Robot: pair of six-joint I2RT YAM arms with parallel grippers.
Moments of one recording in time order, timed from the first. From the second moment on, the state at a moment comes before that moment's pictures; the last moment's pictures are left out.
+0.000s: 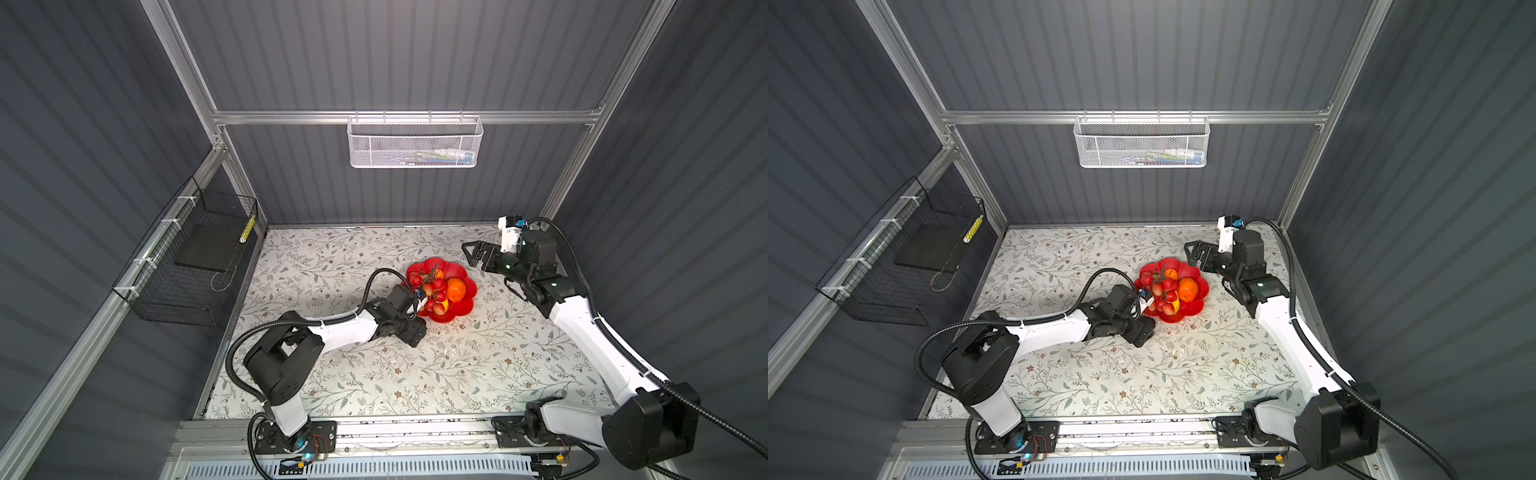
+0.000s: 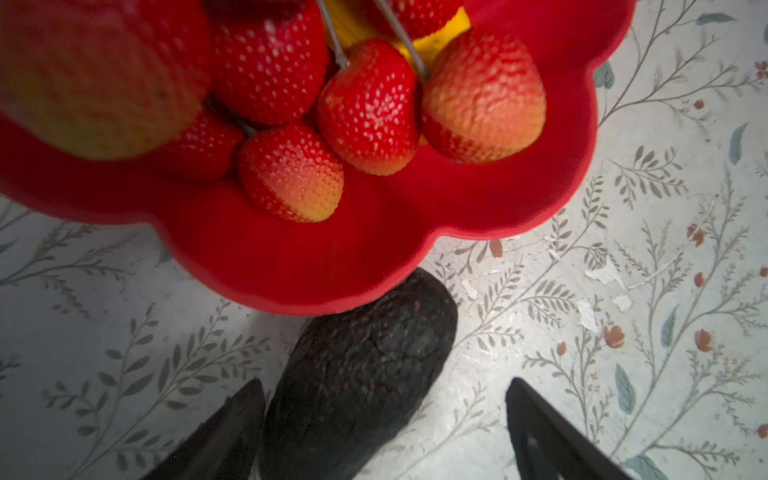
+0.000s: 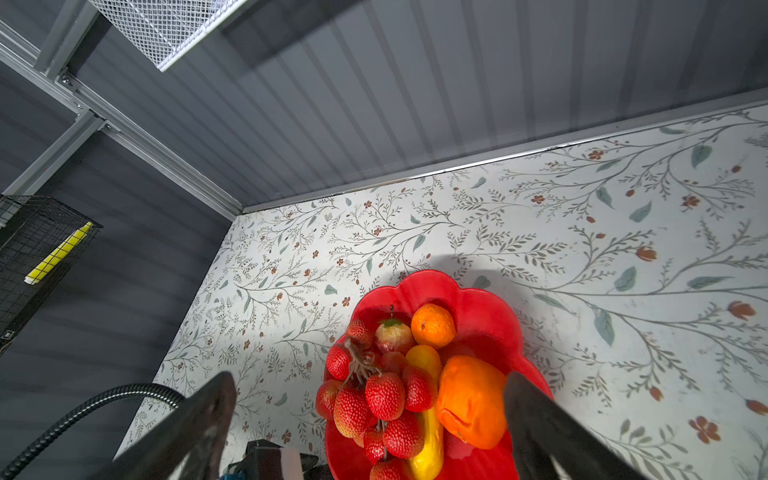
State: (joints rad) left arm -0.84 1.75 1.01 -0.24 0.09 -0.07; right arm 0.21 1.22 1.05 -0.23 -0.26 0.43
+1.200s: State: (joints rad) left arm -0.84 1.74 1.29 -0.35 0.20 -0.05; right arm 0.18 0.92 0.88 -0.24 -0.16 0.47
